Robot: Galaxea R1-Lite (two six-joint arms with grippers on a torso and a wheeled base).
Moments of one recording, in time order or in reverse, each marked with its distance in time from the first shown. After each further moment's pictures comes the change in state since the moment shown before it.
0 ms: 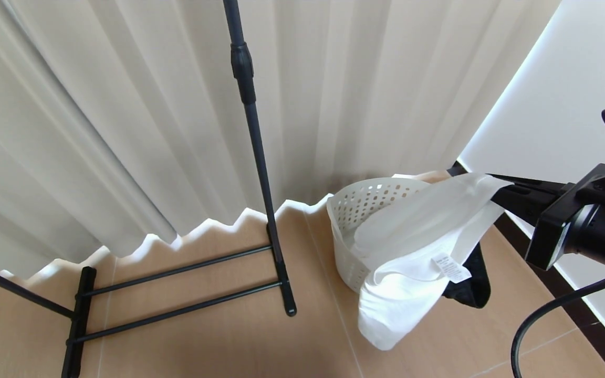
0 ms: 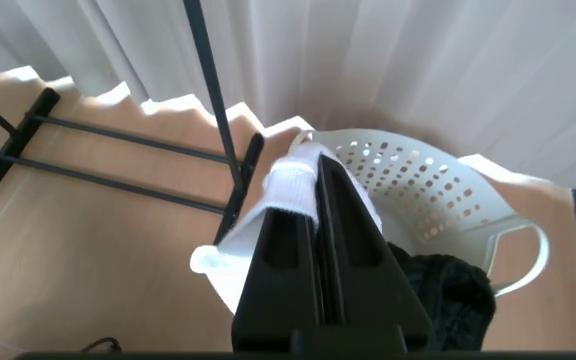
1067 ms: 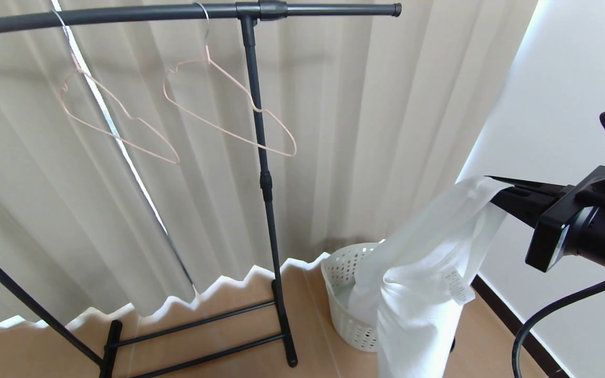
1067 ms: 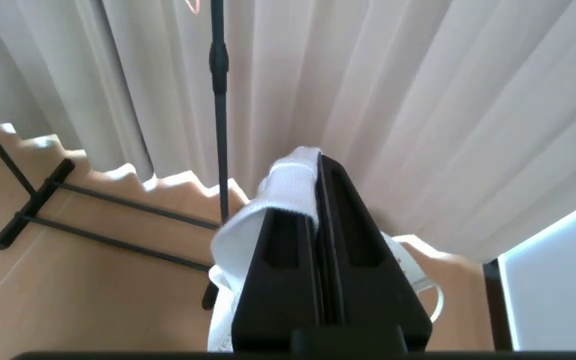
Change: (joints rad) left arm 0.000 0.000 0.001 -0.001 0.003 -0.001; right arm -0.006 0.002 0.002 0.001 0.000 -0.001
